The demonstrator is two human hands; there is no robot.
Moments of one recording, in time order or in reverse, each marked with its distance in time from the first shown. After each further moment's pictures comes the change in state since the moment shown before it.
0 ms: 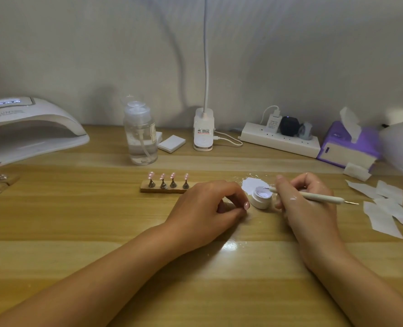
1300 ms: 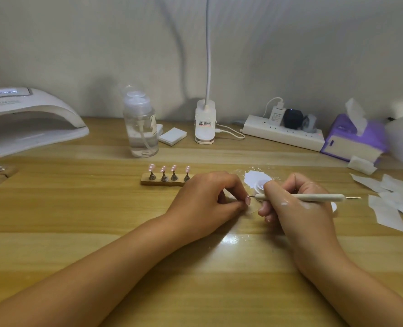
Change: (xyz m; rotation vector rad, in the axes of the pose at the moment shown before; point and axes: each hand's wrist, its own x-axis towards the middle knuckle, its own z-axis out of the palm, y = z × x) left_hand 0.001 0.001 -0.001 -0.034 0.035 0.001; right_hand -0.024 -0.012 0.009 0.152 -0.164 0.052
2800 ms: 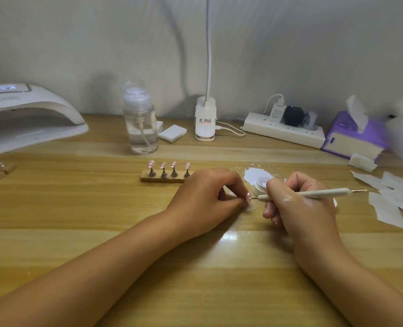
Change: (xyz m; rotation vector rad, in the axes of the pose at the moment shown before) left_hand 0.001 0.002 -0.002 0.036 -0.010 0.007; right_hand -0.002 -0.001 0.001 -0.006 0.053 -0.014
